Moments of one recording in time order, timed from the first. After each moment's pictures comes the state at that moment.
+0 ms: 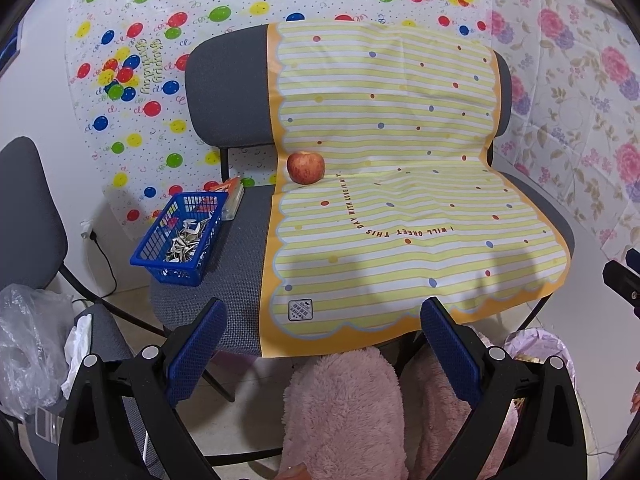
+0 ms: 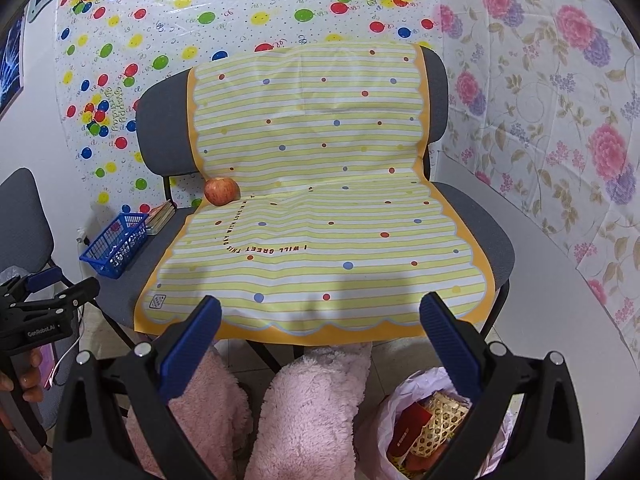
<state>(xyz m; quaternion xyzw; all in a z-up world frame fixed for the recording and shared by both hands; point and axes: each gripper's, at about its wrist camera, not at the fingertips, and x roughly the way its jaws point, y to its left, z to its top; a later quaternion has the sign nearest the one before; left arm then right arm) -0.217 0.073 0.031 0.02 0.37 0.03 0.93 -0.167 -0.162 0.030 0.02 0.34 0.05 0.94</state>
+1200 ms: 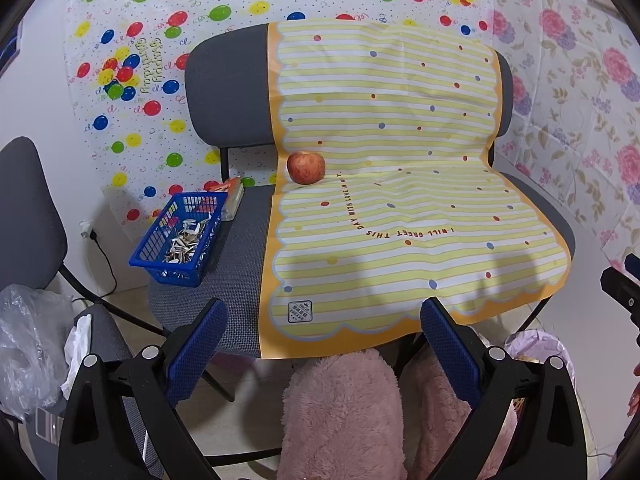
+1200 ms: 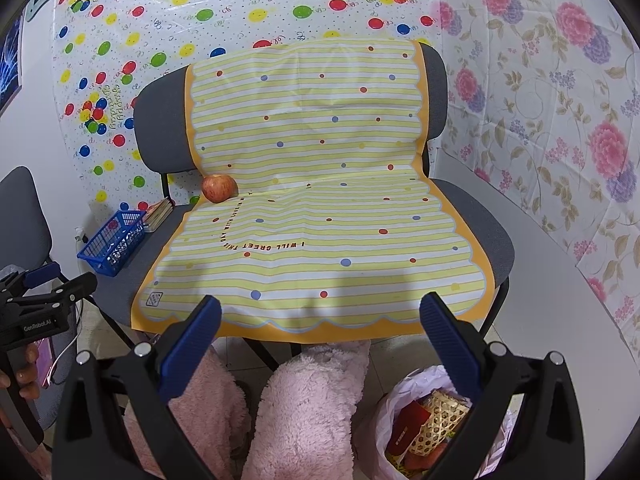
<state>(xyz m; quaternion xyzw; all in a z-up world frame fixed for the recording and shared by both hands) -0.213 0.075 0.031 0.02 0.37 0.03 0.93 -0.166 -0.164 0.026 0.02 0.34 0.05 0.94</state>
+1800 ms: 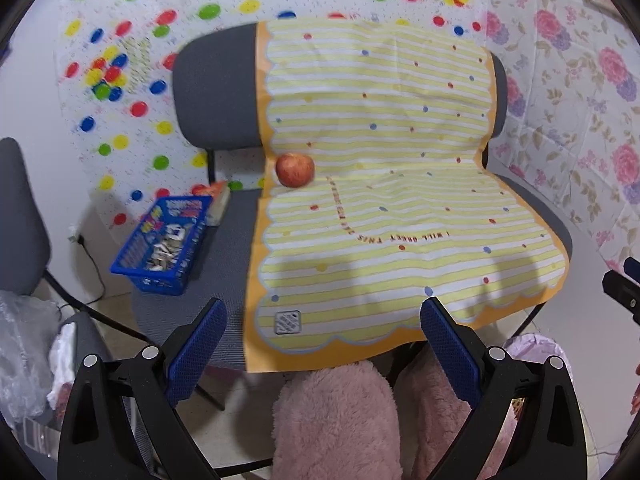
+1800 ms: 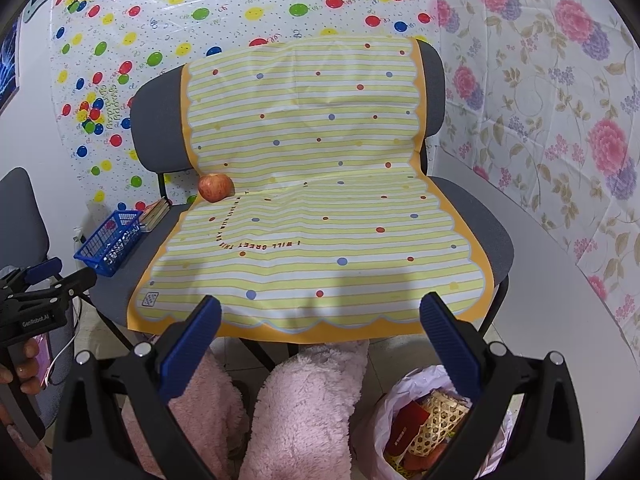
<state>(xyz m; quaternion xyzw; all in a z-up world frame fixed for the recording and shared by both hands) -0.193 0.075 0.014 0.01 0.37 0.01 0.93 -0.159 -0.169 0.021 0.03 0.35 0.04 0.94</state>
